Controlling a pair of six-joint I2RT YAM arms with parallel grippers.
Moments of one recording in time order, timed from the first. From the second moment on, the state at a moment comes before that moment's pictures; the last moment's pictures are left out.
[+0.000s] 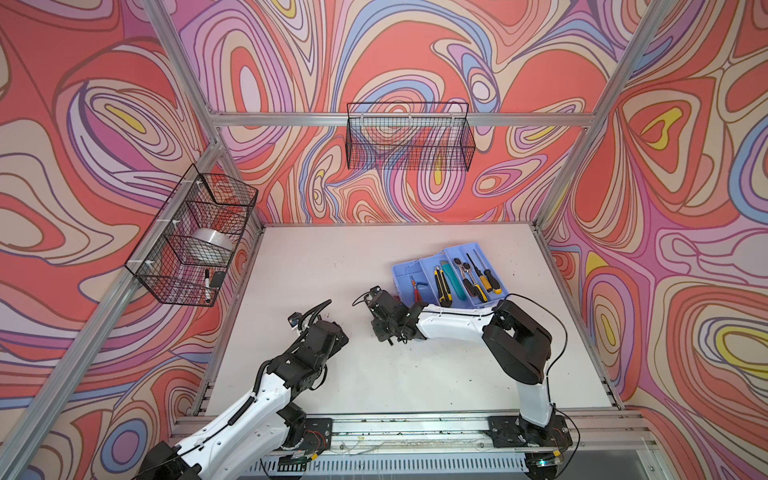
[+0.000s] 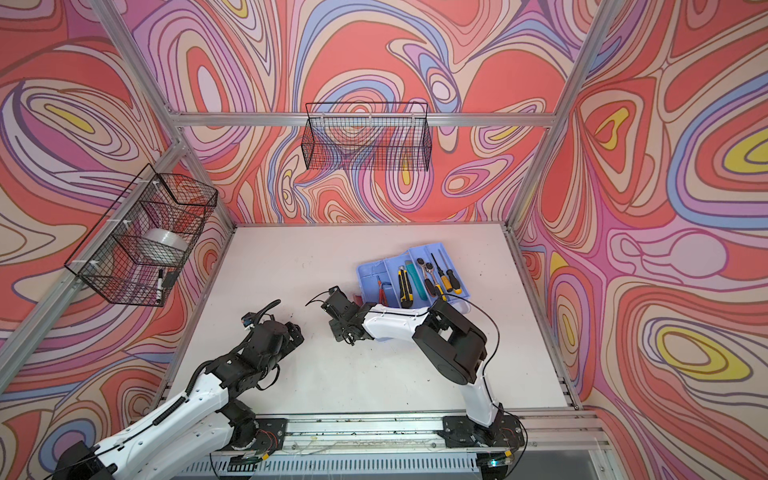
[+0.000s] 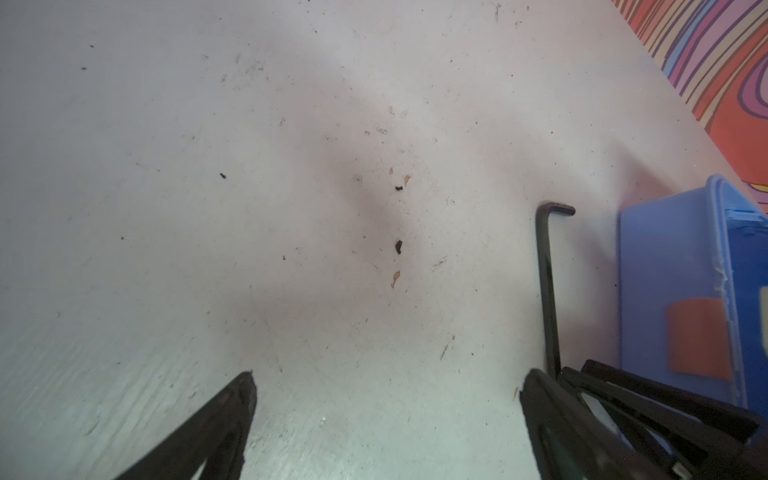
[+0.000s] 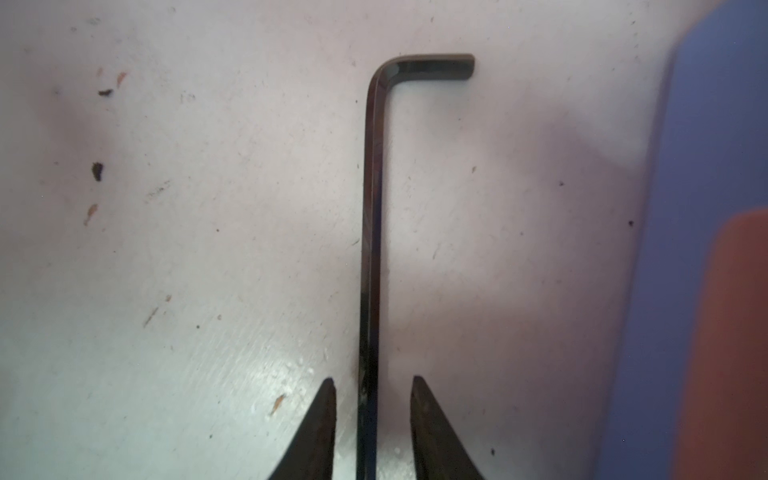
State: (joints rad) left arm -0.54 0.80 0.37 -0.45 -0.39 -1.10; right arm 0.96 2.01 1.32 -0.33 0.16 0.40
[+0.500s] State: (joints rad) left arm -0.54 0.80 0.36 -0.46 -0.38 -1.11; right arm 0.96 2.06 1.38 -0.42 0.20 0.37
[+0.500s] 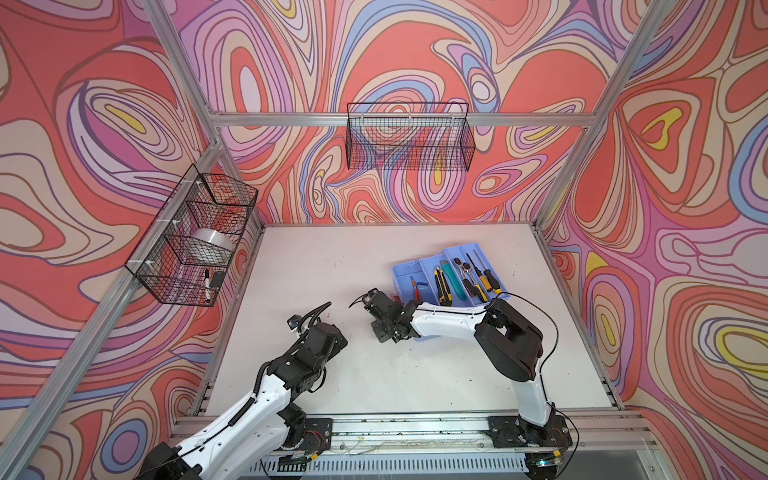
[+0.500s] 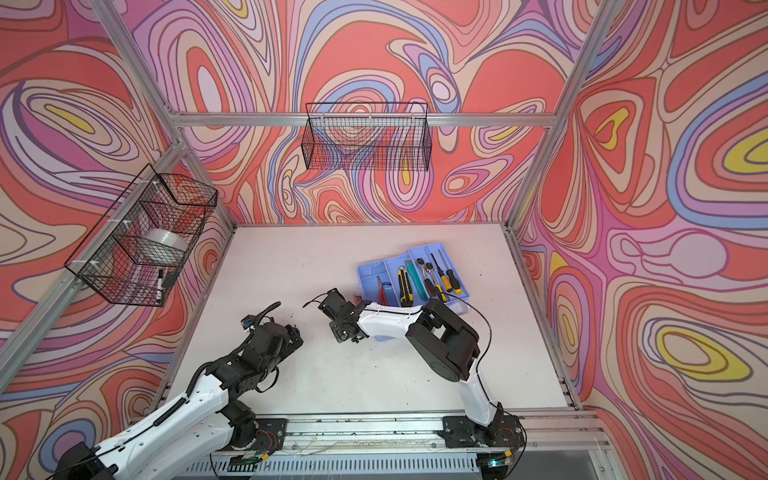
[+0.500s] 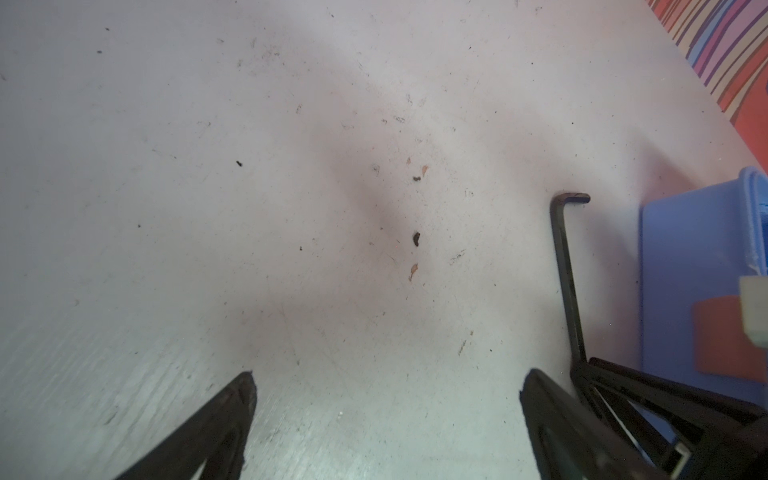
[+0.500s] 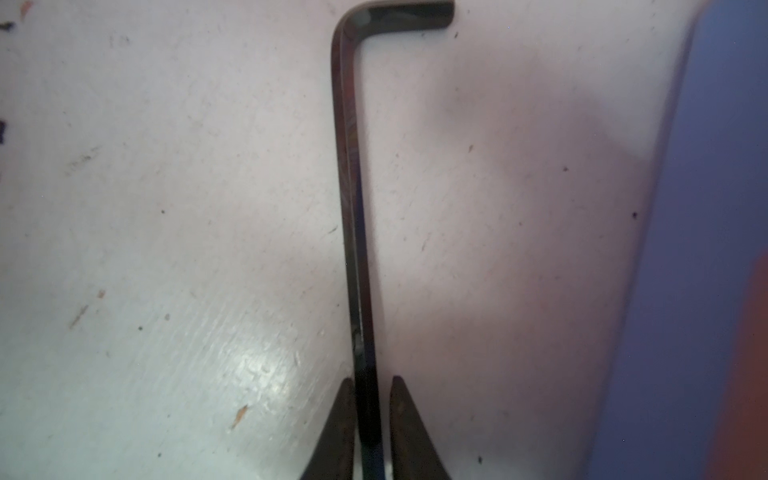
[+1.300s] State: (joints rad) left arm -0.54 0.82 0.36 -0.48 -0.37 -1.10; right arm 0.96 1.95 1.32 -0.39 0.14 0.39
